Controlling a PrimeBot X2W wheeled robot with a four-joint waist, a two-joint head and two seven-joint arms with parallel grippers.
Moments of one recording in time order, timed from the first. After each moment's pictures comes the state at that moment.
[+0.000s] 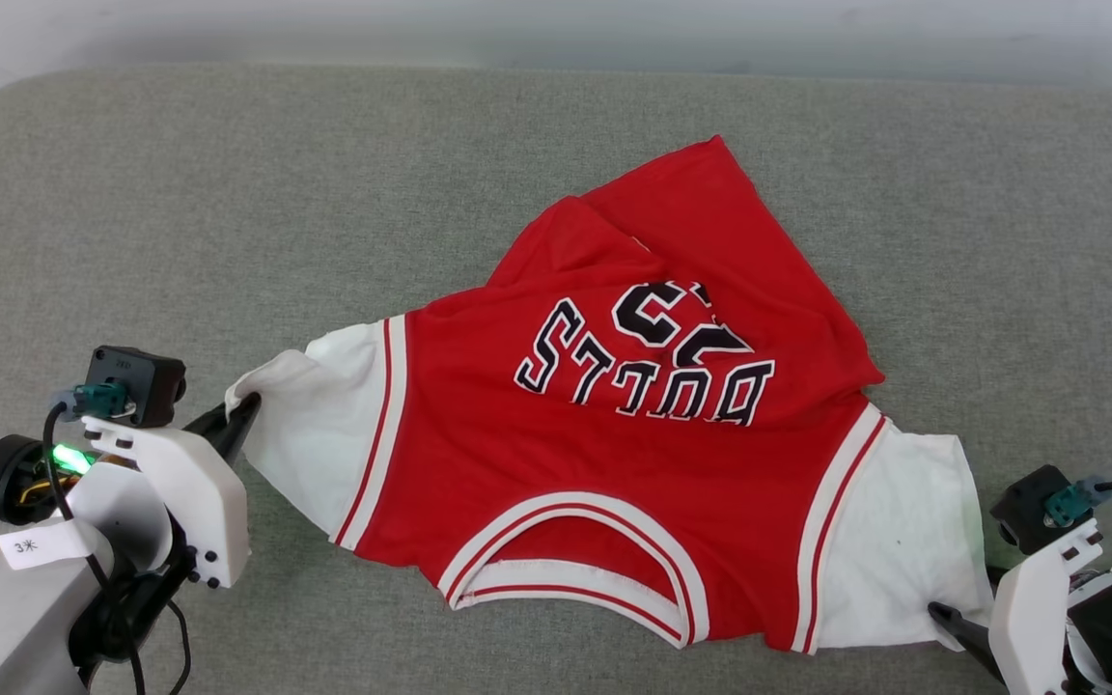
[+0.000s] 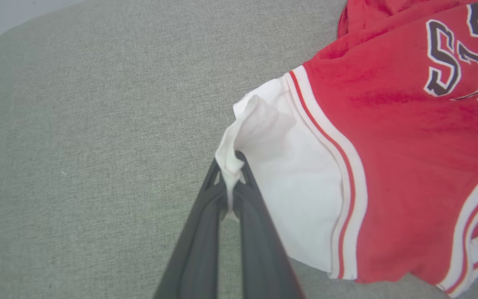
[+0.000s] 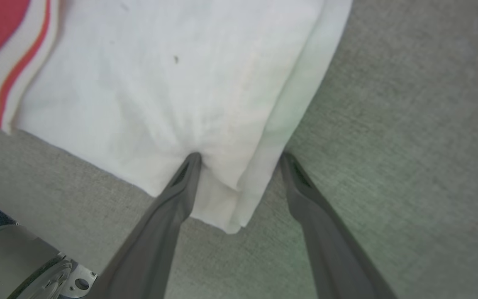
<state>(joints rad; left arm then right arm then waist) -0.53 0.84 -0.82 0.16 -0.94 0.17 0.09 -0.12 -0.64 0.40 0.06 0.53 0.13 0.71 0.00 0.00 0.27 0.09</state>
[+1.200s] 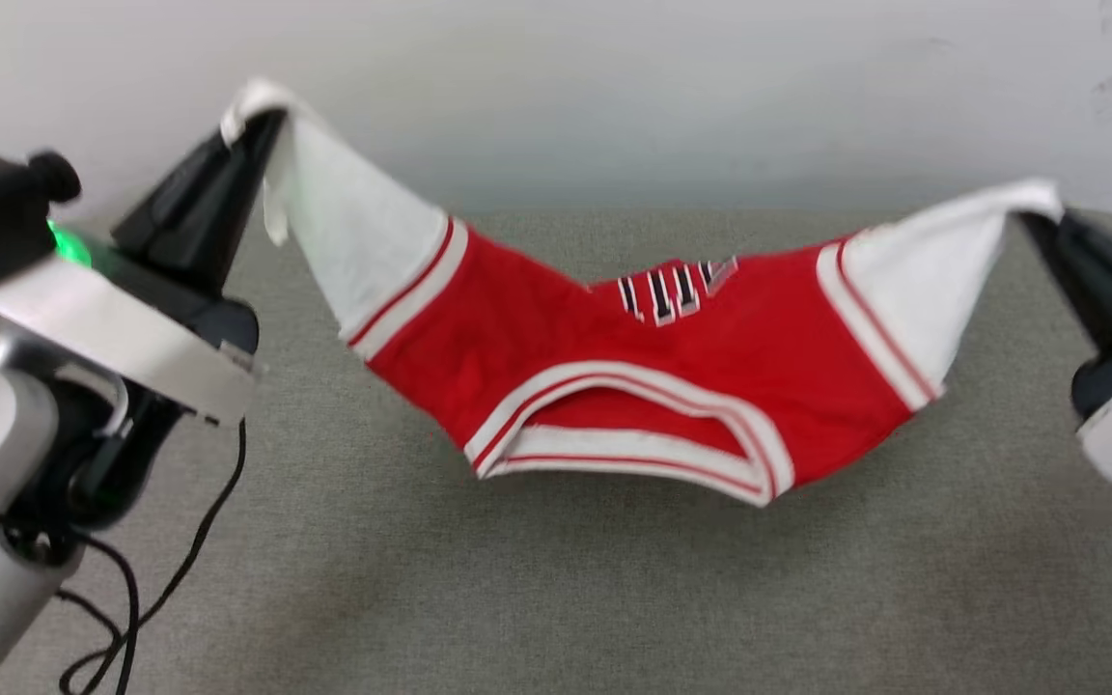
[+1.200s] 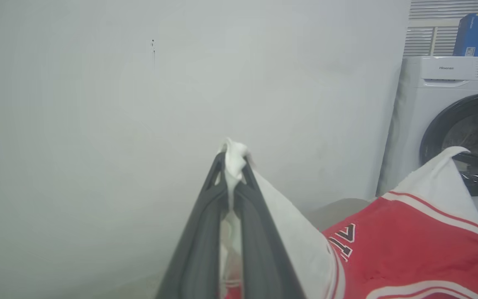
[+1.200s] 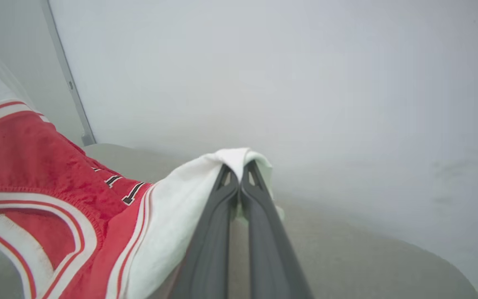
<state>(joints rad) -0.67 0.83 -0.62 -0.17 -1.01 0.11 -0.13 -0.35 -0.53 0.11 -0.21 0.66 0.13 0.34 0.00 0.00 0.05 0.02</state>
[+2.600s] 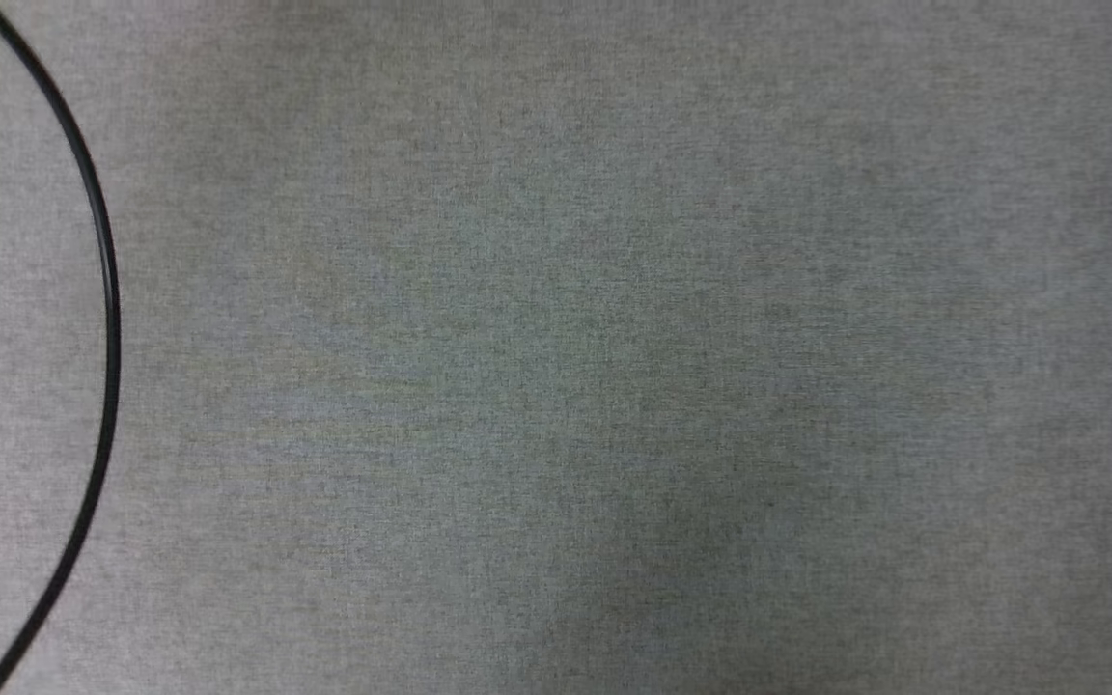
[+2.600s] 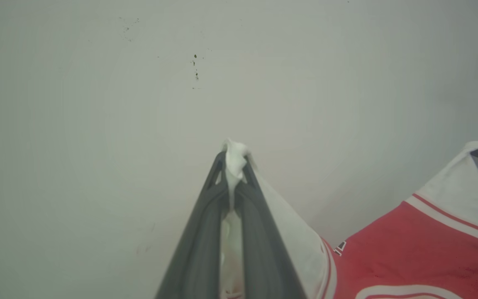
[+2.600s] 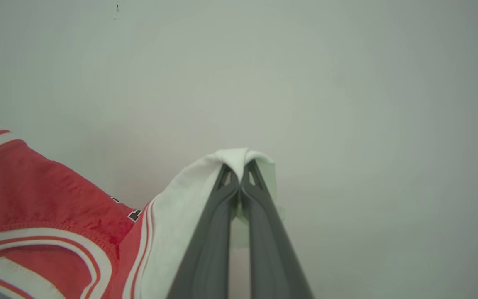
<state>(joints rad) -1.66 0.52 -0.58 0.50 -0.83 -0.05 -0.17 -1.60 -0.39 0.28 0.51 0.45 0.13 0.13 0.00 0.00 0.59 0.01</state>
